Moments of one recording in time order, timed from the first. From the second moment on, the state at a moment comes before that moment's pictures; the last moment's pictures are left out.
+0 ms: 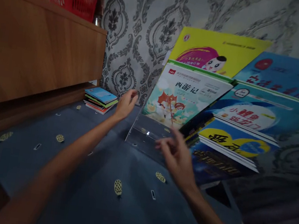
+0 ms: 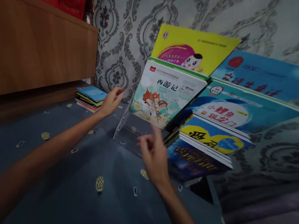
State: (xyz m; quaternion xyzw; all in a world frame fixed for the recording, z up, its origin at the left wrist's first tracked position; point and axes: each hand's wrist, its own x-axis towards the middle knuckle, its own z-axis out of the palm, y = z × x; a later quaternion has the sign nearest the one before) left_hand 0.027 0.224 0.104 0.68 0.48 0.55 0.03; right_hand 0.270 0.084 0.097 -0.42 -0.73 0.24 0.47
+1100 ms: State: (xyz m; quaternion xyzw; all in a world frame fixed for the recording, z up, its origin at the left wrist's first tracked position) left_hand -0.118 0.237 0.033 0.69 0.71 0.06 -0.12; right_hand 0.263 0.035 -0.005 -0.43 -0.77 0.36 0.30
